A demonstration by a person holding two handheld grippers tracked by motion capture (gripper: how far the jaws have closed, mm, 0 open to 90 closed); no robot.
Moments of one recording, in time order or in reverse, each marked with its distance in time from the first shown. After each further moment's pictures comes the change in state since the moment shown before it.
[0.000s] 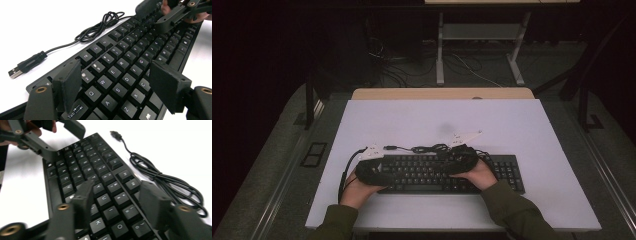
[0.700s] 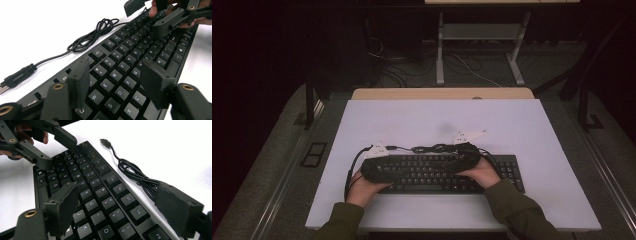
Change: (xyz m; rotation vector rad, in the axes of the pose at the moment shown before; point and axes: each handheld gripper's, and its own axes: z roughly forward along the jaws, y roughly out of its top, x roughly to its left) left arm -0.007 0.010 0.011 -0.019 -0.020 0.008; right arm -0.008 -0.003 -0.002 -0.058 -0.036 0.017
